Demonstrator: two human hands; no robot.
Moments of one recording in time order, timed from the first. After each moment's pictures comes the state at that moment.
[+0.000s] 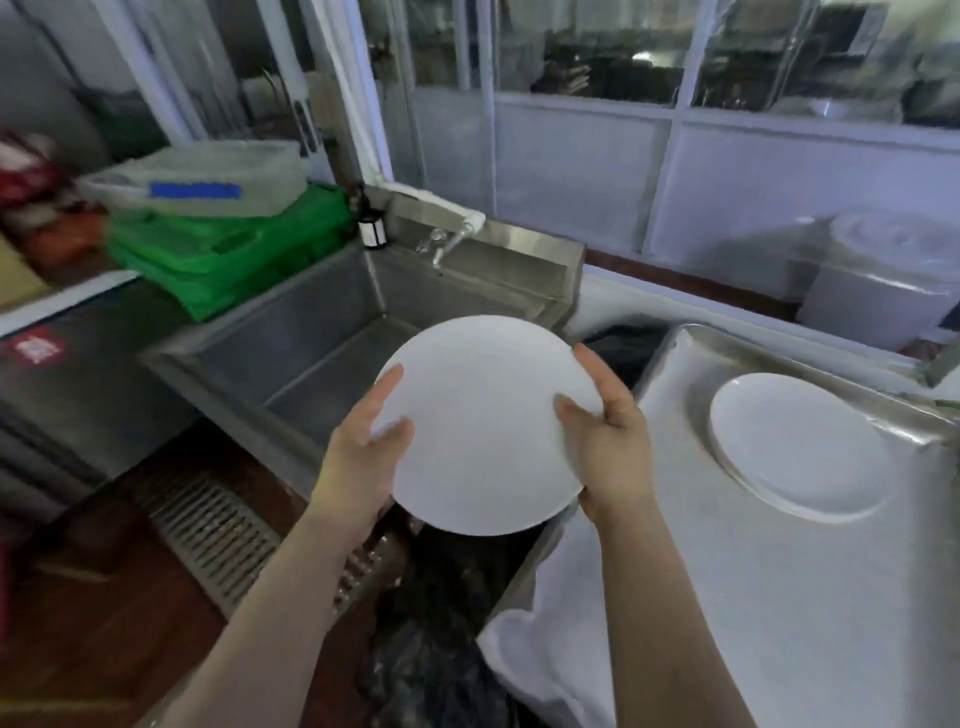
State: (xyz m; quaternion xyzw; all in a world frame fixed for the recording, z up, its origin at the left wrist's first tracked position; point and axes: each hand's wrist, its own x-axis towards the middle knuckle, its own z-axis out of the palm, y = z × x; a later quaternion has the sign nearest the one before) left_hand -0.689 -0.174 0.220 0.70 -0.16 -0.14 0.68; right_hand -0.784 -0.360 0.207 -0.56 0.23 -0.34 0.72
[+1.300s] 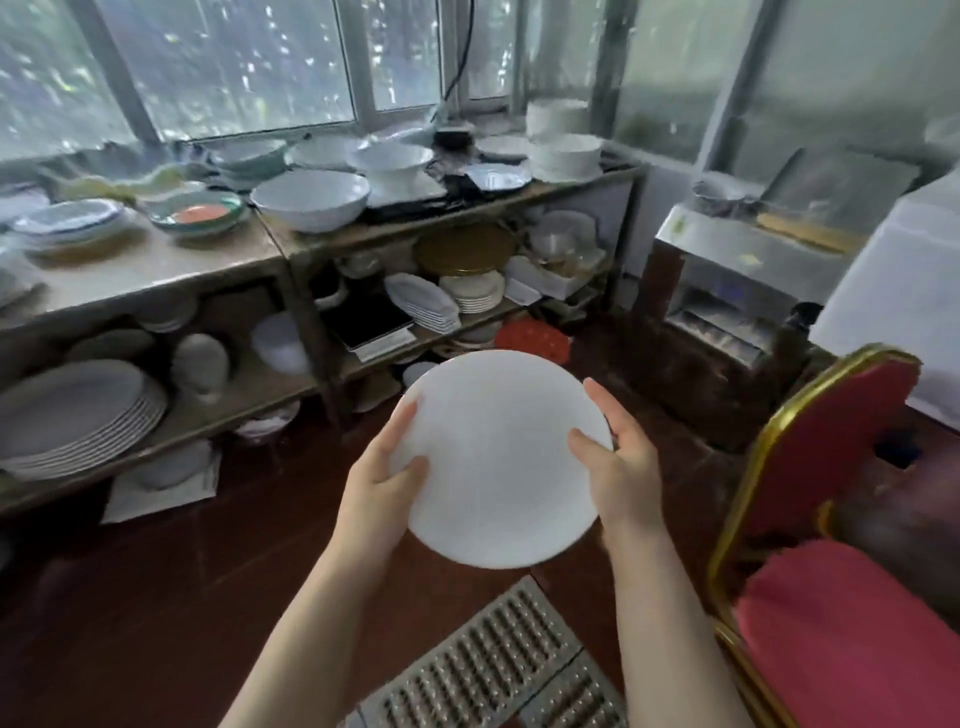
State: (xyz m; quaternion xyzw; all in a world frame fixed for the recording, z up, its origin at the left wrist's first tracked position) left_hand -0.888 0.910 0.214 0.51 0.48 0.49 0.52; right_hand -0.681 0.882 0.224 -0.57 -0.36 0.36 0.65
